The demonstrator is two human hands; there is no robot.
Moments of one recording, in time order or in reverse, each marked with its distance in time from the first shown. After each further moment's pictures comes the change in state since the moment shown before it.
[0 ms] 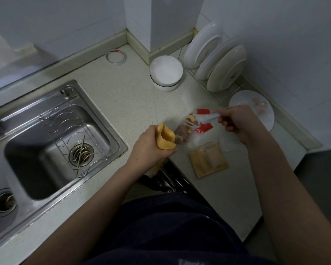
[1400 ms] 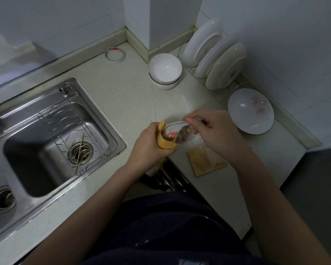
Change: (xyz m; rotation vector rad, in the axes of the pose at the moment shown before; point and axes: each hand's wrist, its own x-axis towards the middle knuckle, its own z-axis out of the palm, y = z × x) left_hand -0.005 0.009 0.006 -0.042 0.040 0.066; right_hand -0.076 -0.009 0.044 -0.529 -0.121 -0.766
